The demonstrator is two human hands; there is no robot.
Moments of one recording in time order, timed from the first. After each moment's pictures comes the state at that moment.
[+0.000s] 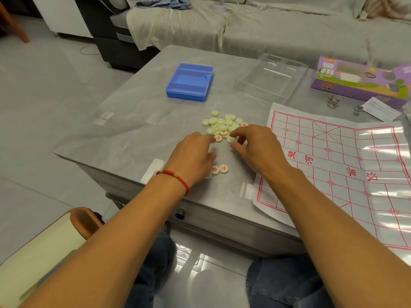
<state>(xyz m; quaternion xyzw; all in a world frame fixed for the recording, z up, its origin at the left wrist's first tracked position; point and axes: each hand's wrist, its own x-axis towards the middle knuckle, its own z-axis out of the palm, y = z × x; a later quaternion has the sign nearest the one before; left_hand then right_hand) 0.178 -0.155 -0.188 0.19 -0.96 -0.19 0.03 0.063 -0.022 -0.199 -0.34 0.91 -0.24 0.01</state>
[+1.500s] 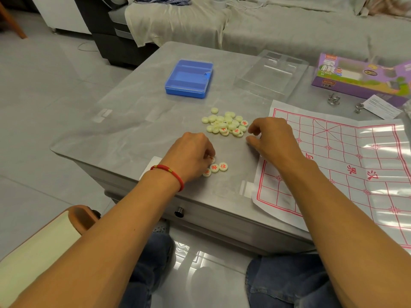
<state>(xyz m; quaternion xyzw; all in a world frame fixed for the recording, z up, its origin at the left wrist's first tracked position) 0.178 -0.165 -0.186 0.15 -0.97 -0.19 0.00 0.037 -0.009 -0.196 -0.30 0.93 -0.20 -0.01</state>
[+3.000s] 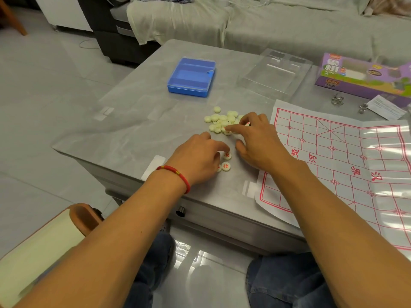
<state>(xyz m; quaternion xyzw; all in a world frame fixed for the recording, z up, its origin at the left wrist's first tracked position) 0.180 -0.155 -0.188 0.11 -0.98 -0.17 -0.02 0.053 -0.027 -0.204 -0.42 0.90 -0.12 -0.02</state>
